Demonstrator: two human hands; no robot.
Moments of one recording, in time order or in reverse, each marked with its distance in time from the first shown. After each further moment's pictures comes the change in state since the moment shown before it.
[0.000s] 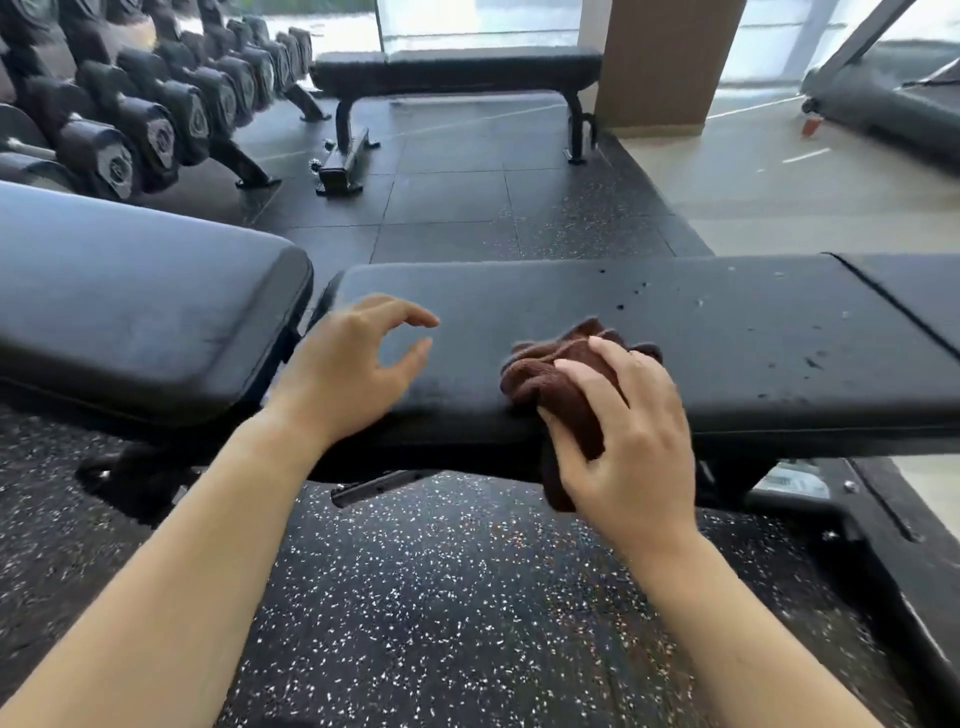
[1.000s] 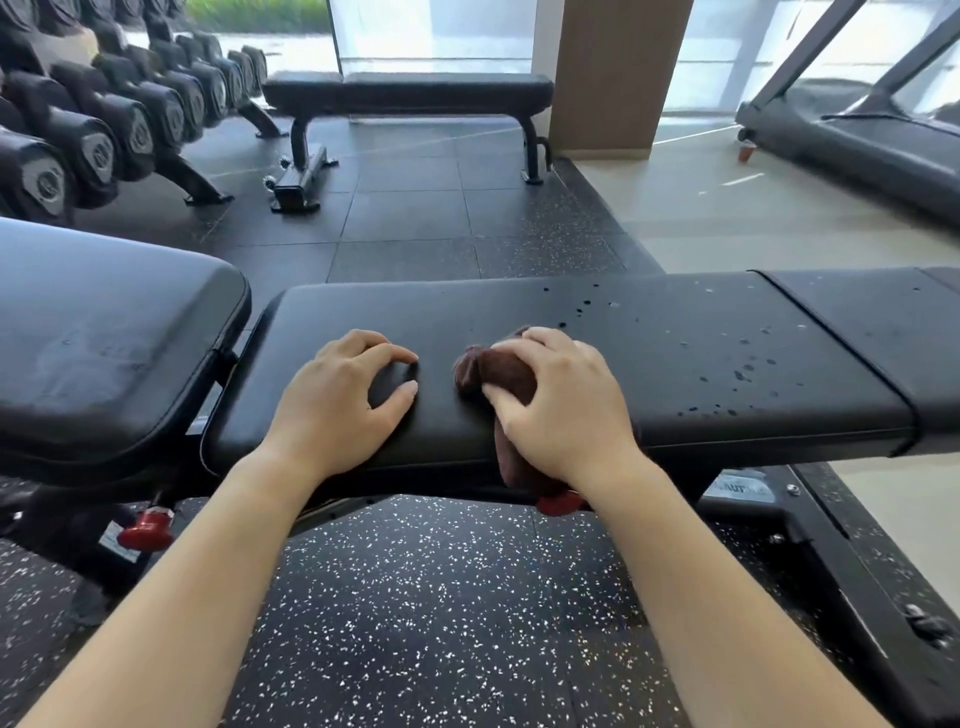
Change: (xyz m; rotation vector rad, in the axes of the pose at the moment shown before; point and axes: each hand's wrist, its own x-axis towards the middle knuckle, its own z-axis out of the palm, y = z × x) left_hand 0.007 0.010 0.041 0.086 -0.083 -0.049; right_hand 0.059 0.003 -0.008 0.031 -0.400 0.177
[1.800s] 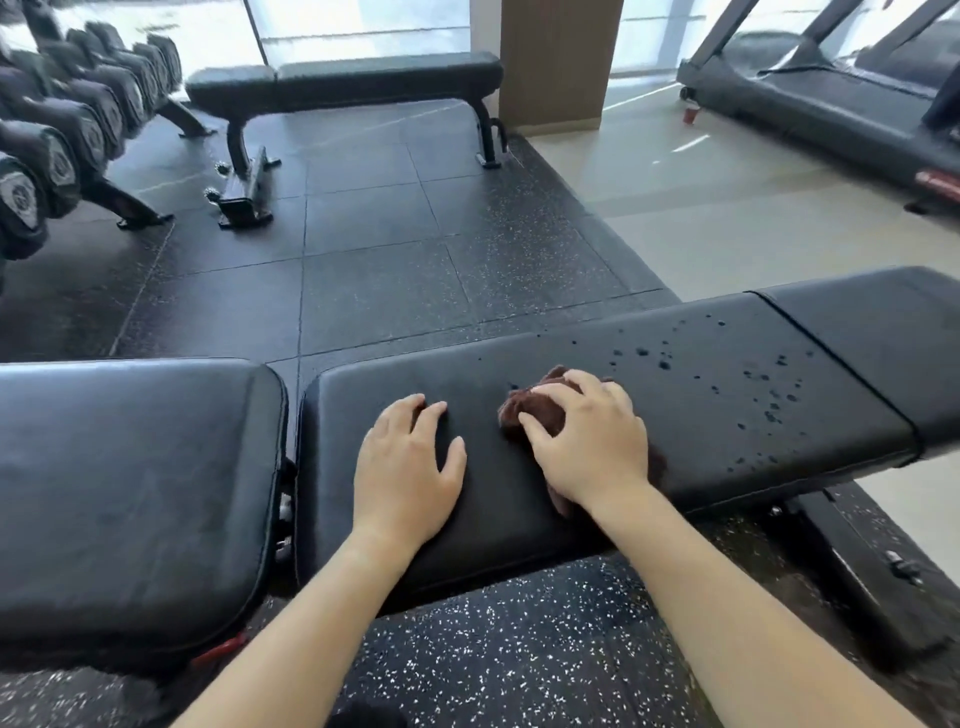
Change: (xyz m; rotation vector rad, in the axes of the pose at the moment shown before) left_hand 0.038 -0.025 0.002 0.054 -0.057 -0.046; right_hand 0.054 -0.027 0.026 -0.194 0.024 0.383
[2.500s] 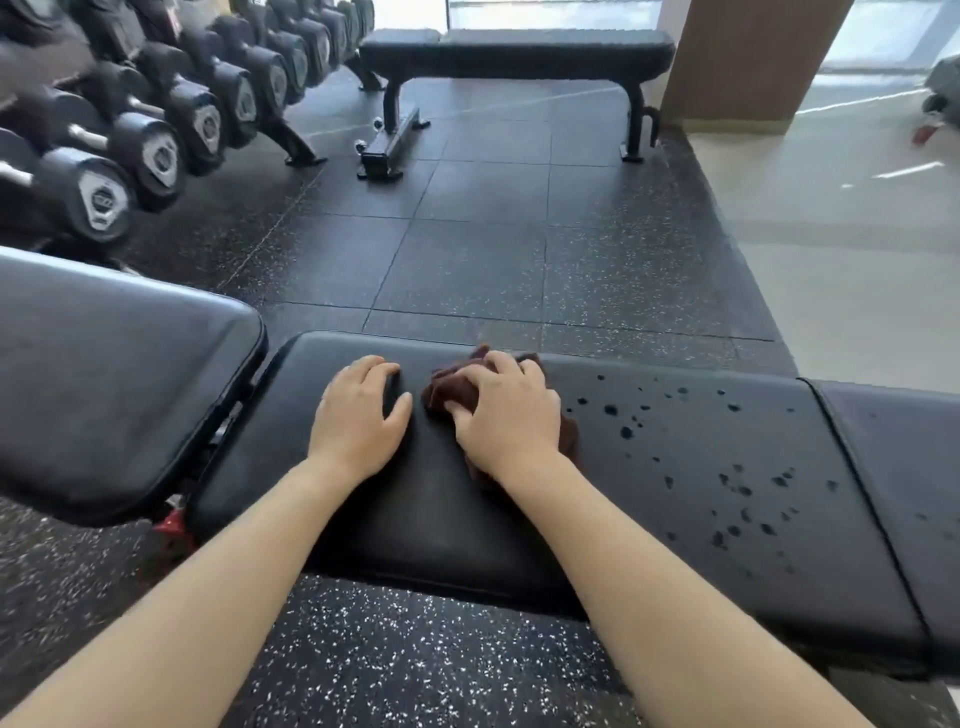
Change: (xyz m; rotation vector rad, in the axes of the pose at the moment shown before) left_hand 0.041 0.054 0.018 0.040 0.063 -0.384; right_hand 0.083 0.025 -0.004 0.105 -0.251 -0.468
